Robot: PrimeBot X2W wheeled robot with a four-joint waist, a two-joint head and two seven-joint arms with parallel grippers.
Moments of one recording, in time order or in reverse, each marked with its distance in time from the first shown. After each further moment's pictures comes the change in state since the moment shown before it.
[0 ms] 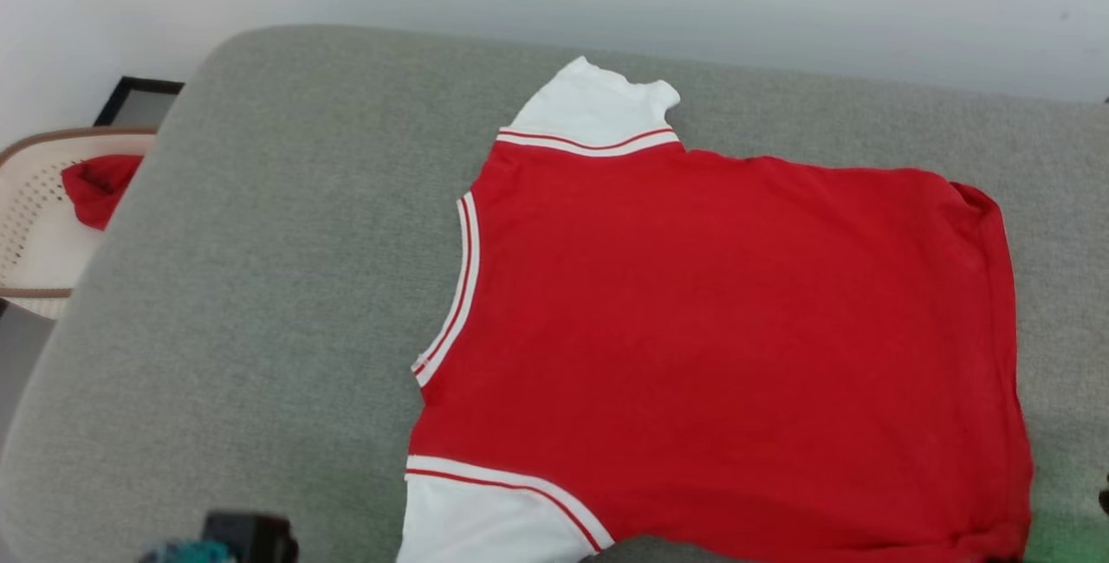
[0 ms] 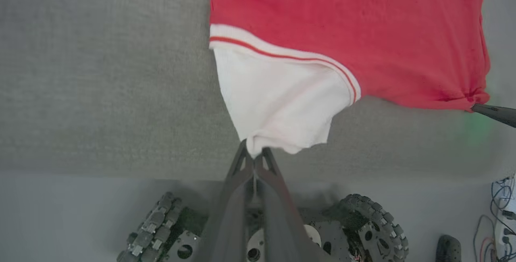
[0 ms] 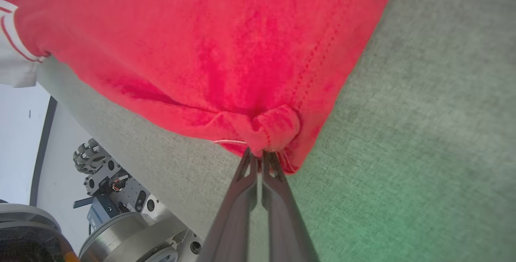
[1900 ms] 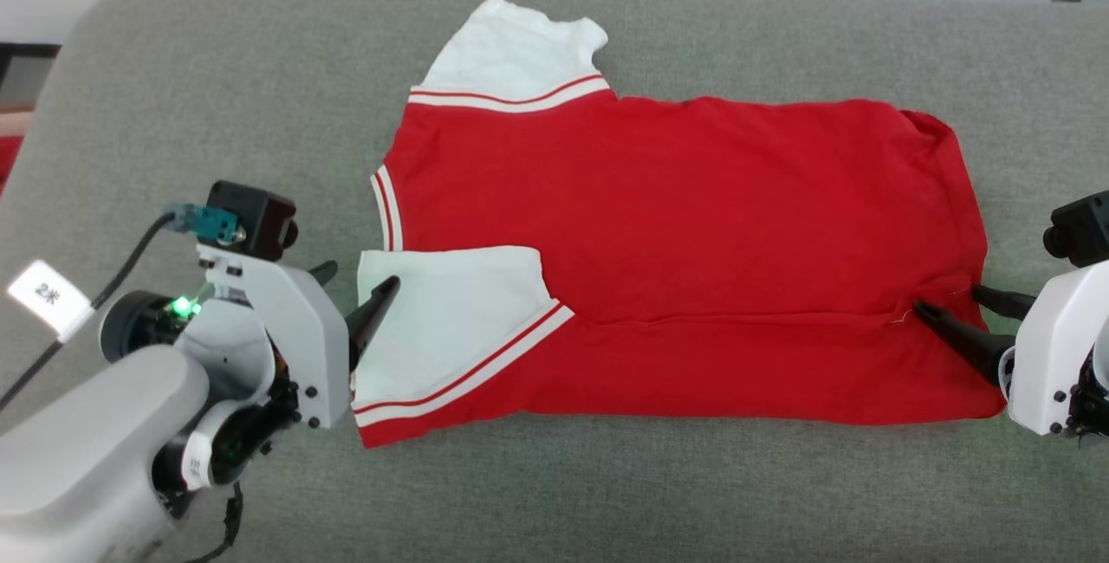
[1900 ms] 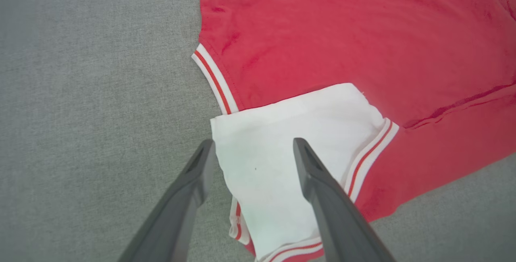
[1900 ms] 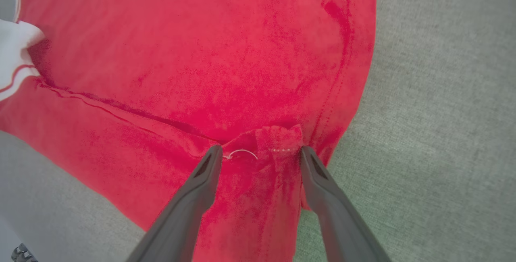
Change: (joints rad) left arm -0.607 -0.191 0.019 0.553 0.226 -0.340 0.285; right arm -0.377 0.399 -0.353 0.098 -0.425 0.000 0.380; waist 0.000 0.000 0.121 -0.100
